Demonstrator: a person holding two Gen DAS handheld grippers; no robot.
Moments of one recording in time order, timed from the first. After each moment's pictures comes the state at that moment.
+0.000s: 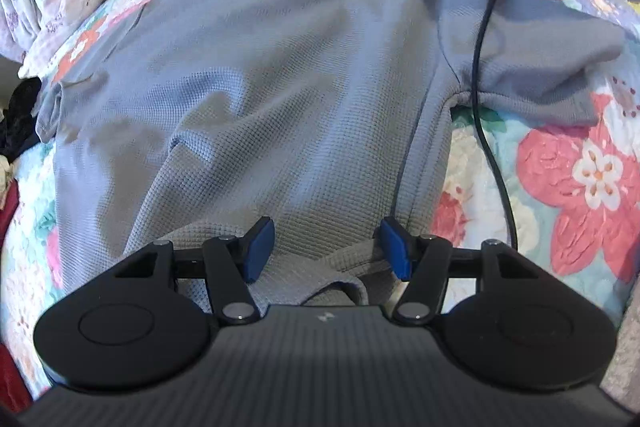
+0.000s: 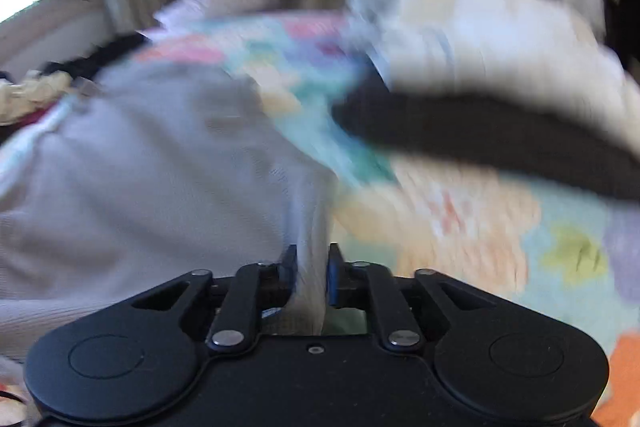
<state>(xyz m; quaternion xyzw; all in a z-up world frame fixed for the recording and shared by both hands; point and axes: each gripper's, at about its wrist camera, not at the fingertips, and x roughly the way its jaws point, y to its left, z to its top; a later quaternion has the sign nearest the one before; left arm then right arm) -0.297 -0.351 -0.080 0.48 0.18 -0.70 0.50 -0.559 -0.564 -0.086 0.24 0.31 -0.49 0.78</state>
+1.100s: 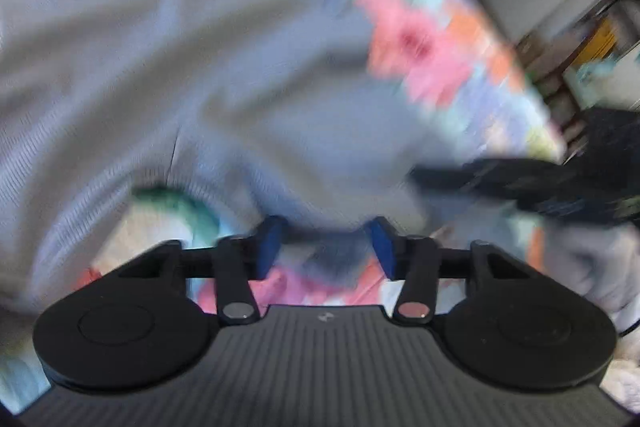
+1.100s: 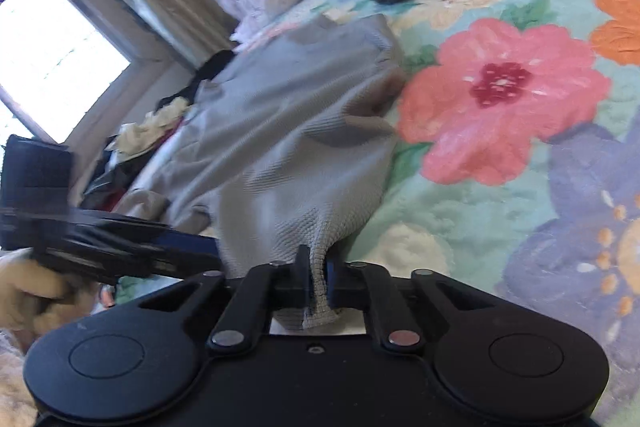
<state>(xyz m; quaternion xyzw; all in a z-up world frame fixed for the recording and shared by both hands) -0.414 -0.387 -0.111 0.35 0.46 -0.71 0.41 -0.650 -0.380 -0.112 0.43 0.16 -0.33 0.83</state>
